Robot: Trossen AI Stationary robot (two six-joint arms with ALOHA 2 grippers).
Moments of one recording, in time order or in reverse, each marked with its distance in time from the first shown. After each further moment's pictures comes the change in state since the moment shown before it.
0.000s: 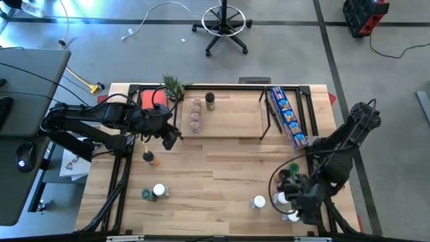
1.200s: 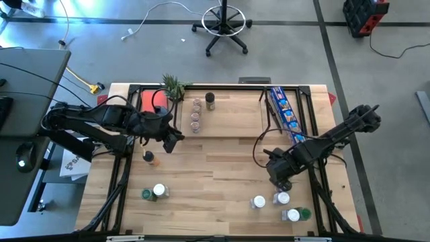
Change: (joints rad) left arm -0.061 0.000 0.000 0.089 -0.001 -0.061; right arm -0.381 0.025 -0.187 -0.211 0.071 0.289
